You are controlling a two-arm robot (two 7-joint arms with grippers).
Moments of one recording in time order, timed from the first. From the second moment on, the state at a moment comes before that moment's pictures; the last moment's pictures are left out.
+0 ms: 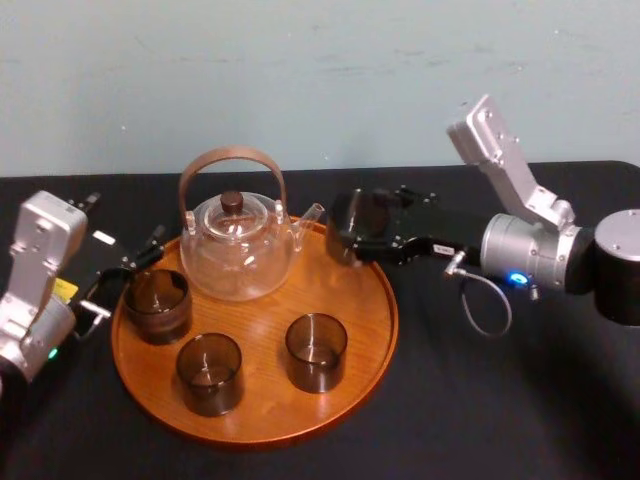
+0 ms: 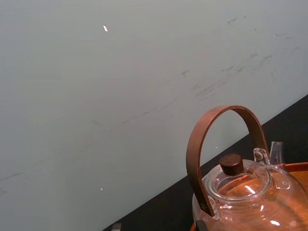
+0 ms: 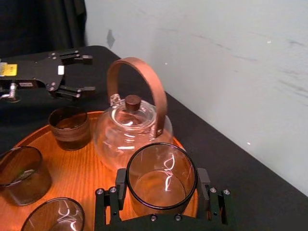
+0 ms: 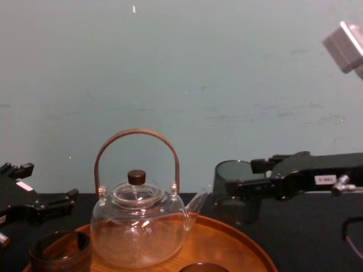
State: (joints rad) left arm -0.20 0.60 0.45 -1.41 -0.25 -0.12 0.03; right arm 0.47 0.48 -0.52 -1.40 0.36 0.25 0.58
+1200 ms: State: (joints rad) left arm -0.20 0.60 0.45 -1.41 -0.25 -0.12 0.03; right arm 0.53 0.39 -0.60 -1.20 0.32 0.18 0.60
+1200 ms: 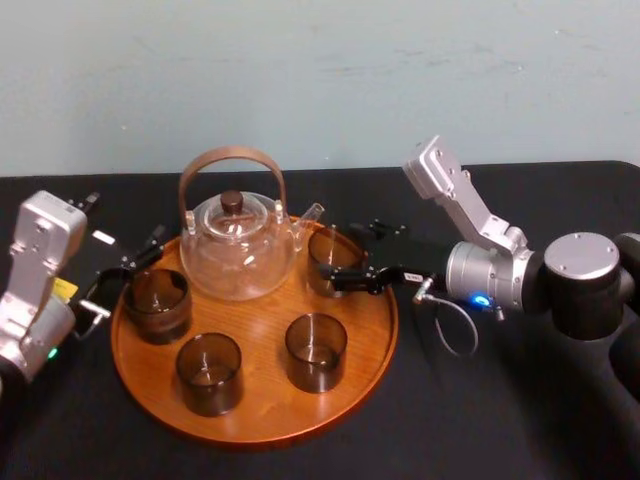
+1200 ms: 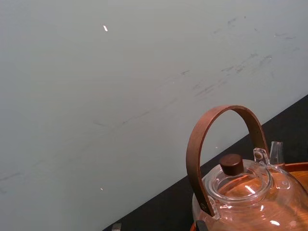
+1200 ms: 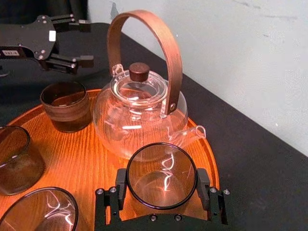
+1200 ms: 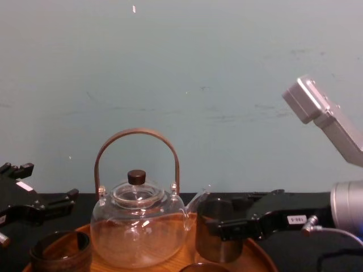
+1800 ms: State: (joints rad) left arm -0.20 0.60 0.45 -1.41 -0.25 -0.12 0.03; right arm 0.53 0.38 -0.60 -1.16 0.30 0.18 0.60
